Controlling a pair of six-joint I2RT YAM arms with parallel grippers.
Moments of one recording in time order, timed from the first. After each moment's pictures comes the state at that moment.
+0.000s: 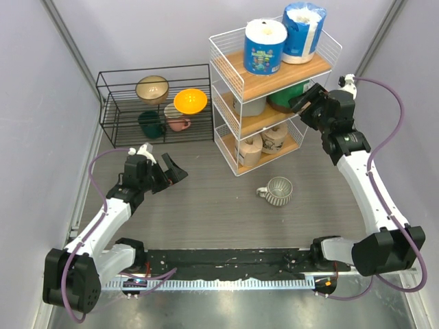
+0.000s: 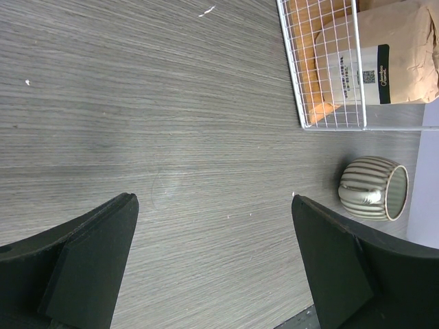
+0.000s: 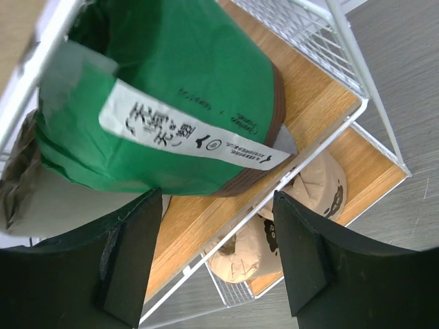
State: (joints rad) left arm -0.21 0.99 0.54 -0.17 0.26 -0.69; right arm 0.13 1.24 1.25 -0.30 0.04 0.72
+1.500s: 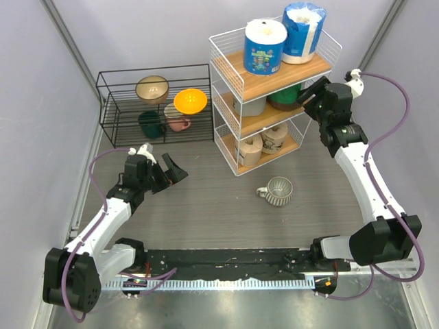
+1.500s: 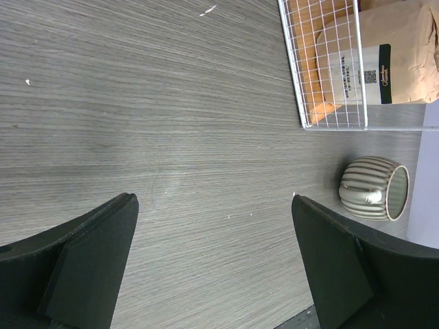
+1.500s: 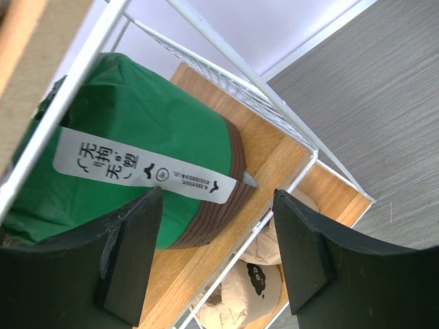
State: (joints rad) left arm -0.21 1.00 0.54 -0.17 0.26 -0.69; right arm 0.13 1.32 1.32 -0.29 0.25 0.73
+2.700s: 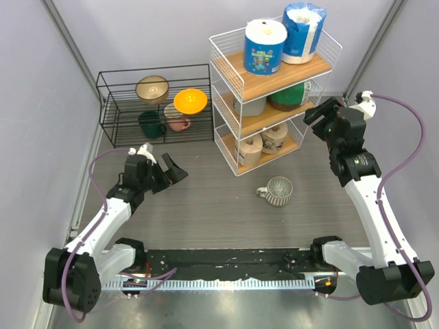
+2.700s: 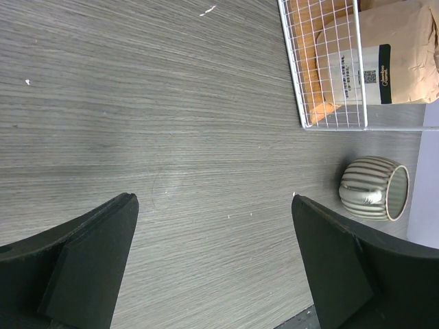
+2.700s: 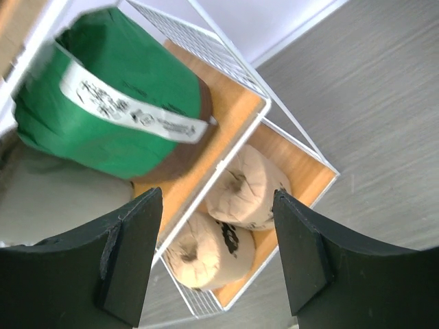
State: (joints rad) left arm -0.21 1.00 0.54 -0.17 0.26 -0.69; right arm 0.13 1.06 1.15 -0.34 0.25 0.70
